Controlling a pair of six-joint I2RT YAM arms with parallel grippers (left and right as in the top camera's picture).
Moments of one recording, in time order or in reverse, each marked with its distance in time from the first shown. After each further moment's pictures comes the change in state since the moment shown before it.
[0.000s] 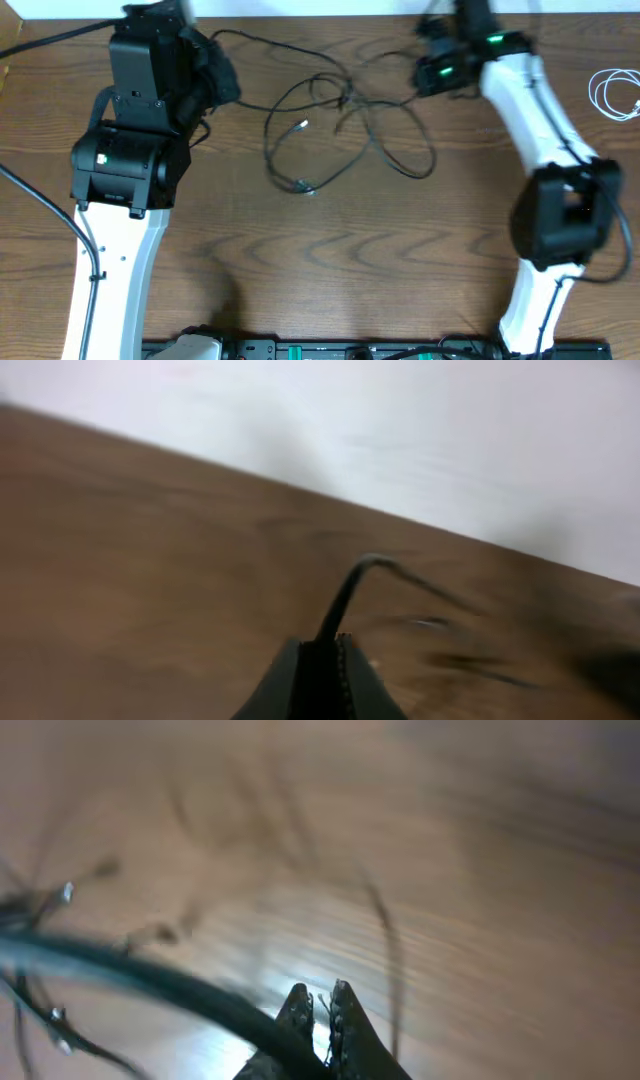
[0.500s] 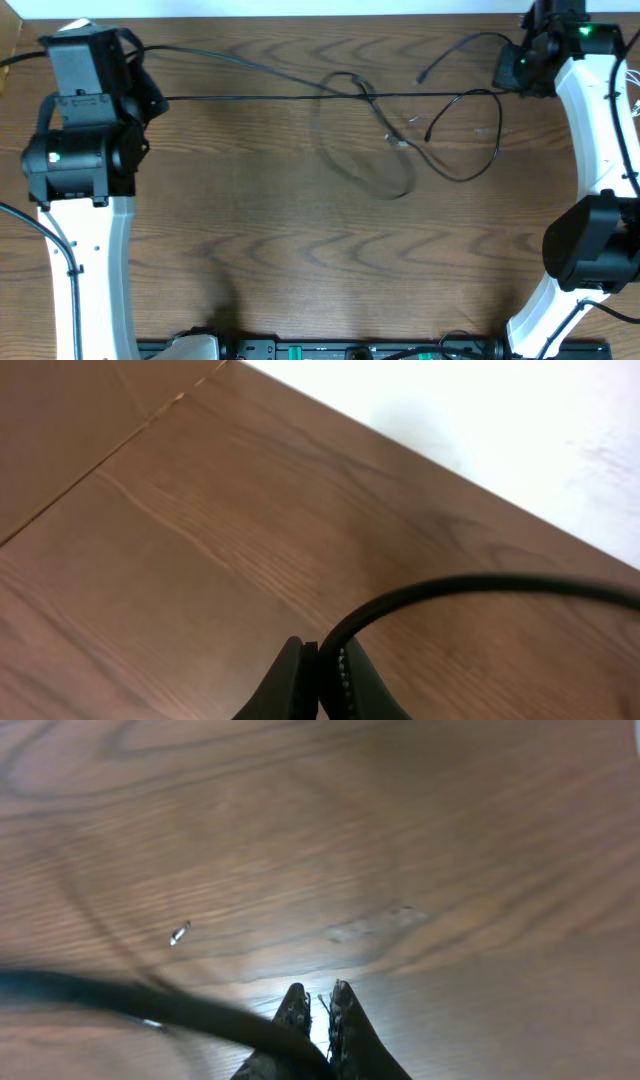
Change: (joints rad) left arm 0.243 0.007 0.000 -0.148 -0.140 0.008; right arm -0.166 -0.106 0.015 -0.199 0.284 0.270
